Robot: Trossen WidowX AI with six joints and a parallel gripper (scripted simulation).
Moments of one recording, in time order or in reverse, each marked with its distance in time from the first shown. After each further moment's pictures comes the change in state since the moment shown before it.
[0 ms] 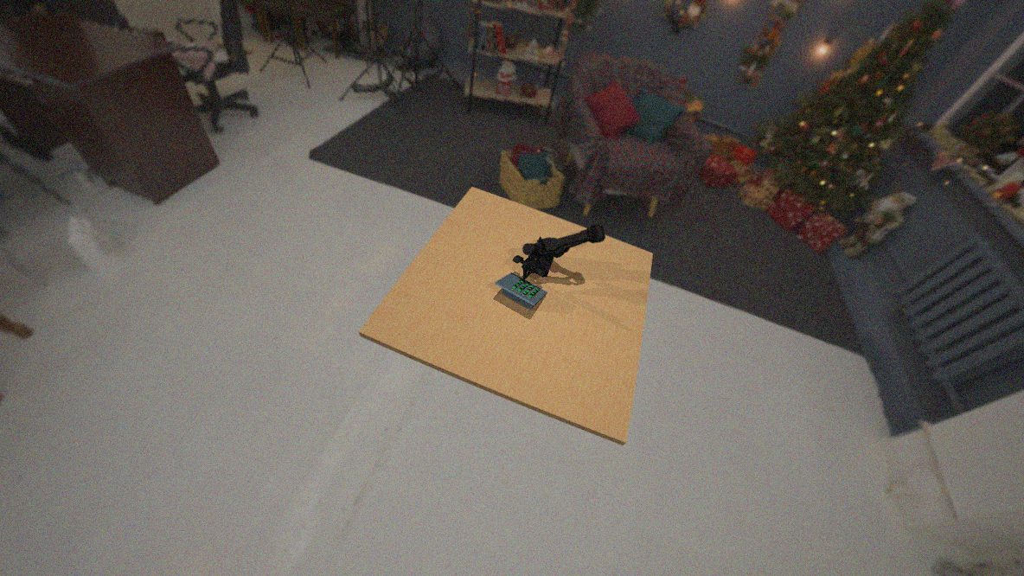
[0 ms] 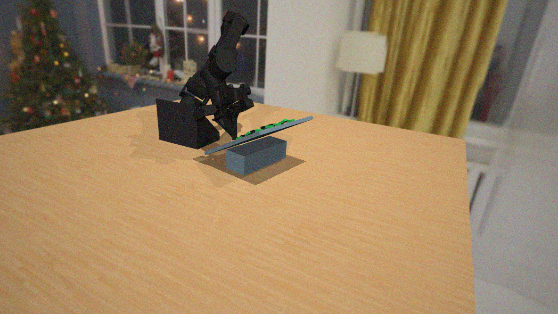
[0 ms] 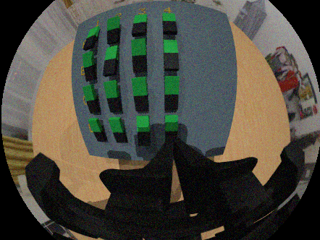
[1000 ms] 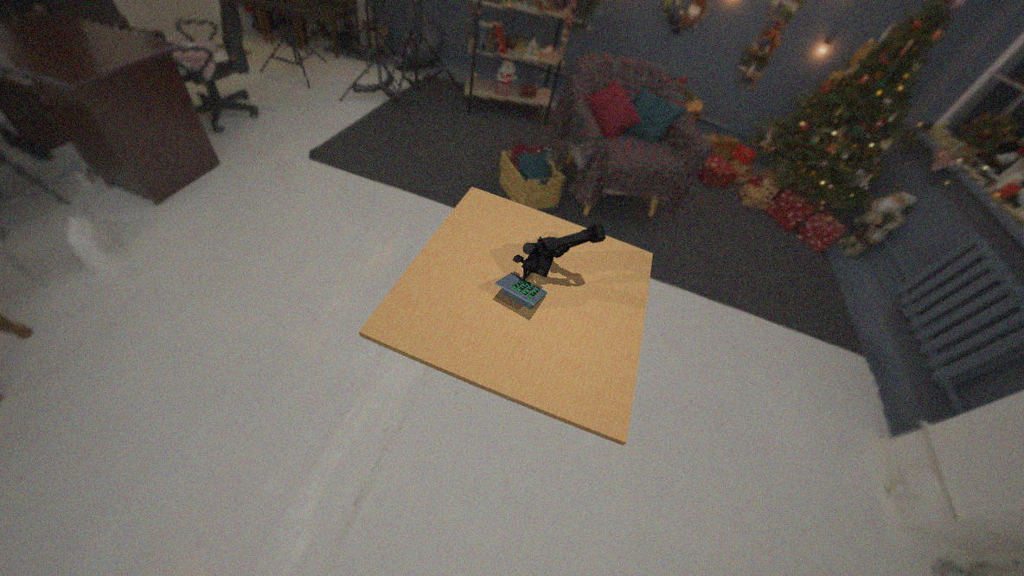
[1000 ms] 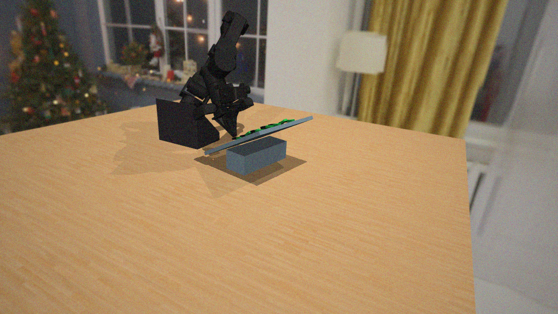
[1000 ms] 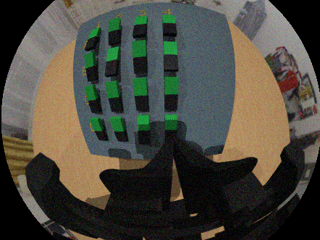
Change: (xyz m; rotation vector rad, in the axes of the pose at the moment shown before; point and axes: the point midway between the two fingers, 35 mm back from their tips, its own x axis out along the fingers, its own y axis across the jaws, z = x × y) arm -0.003 0.000 0.000 -0.001 0.000 -0.001
